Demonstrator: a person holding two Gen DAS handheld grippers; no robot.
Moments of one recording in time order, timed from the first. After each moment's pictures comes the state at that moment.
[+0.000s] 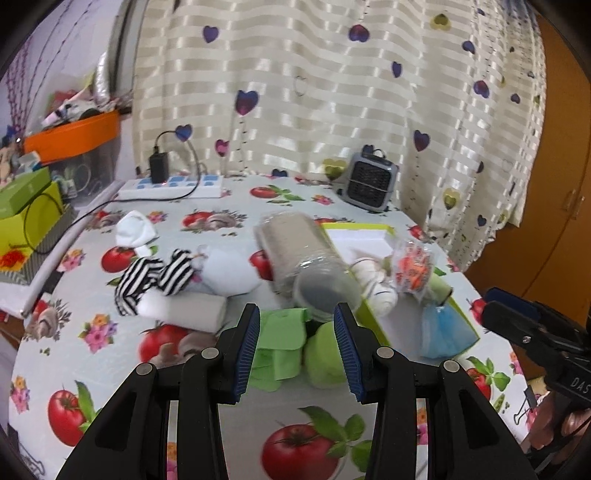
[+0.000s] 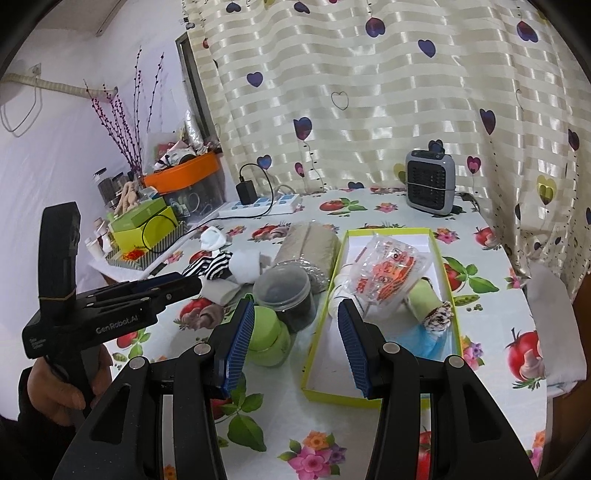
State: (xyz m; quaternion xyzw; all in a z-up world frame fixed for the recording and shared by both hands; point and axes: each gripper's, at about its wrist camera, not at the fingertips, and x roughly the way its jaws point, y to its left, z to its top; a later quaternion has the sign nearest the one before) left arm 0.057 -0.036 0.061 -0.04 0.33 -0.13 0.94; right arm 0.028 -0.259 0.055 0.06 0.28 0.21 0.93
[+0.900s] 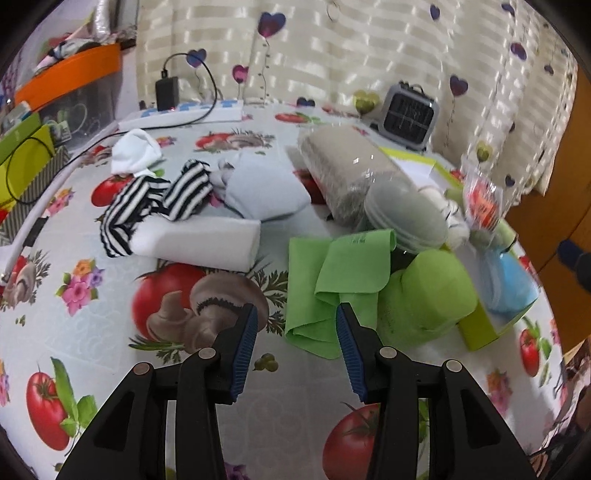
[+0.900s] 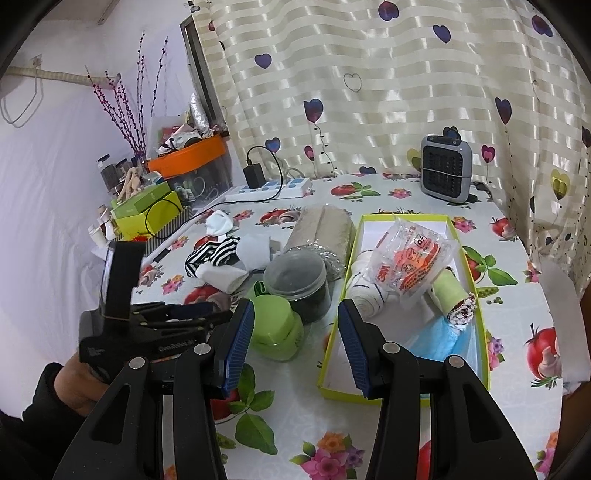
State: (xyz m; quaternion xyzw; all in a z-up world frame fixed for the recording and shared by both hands) left arm 0.097 -0.012 -0.017 -0.03 0.43 -0.11 0.90; right arm 0.040 -0.240 0.042 0.06 0.31 0.22 0.92
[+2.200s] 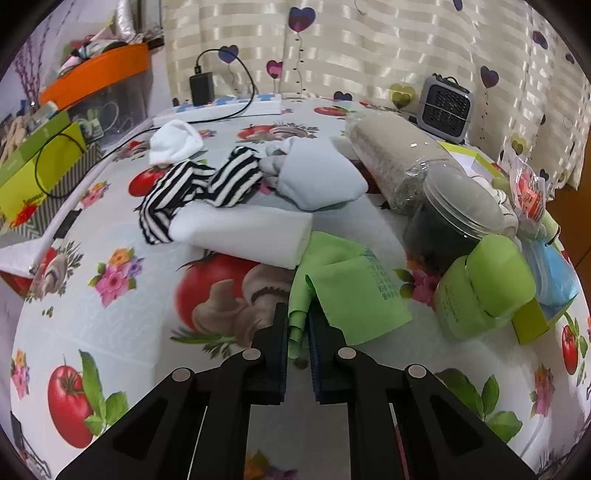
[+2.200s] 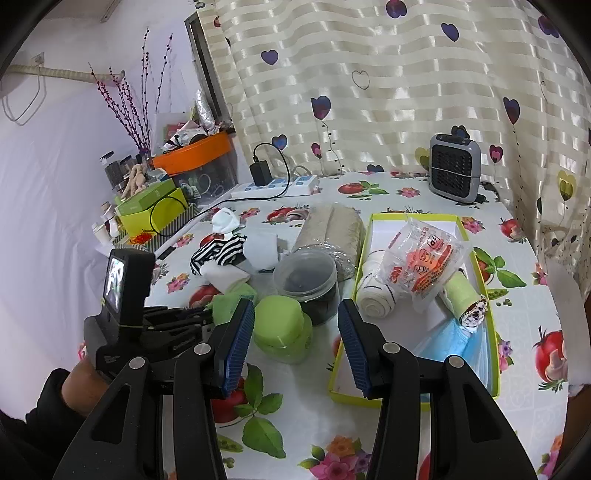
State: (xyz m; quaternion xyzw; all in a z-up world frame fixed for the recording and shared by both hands) left arm 0.100 0.005 -0.032 0.00 0.43 -0.04 0.90; right arm 0.041 -0.229 0.042 0.05 0.31 0.23 0.92
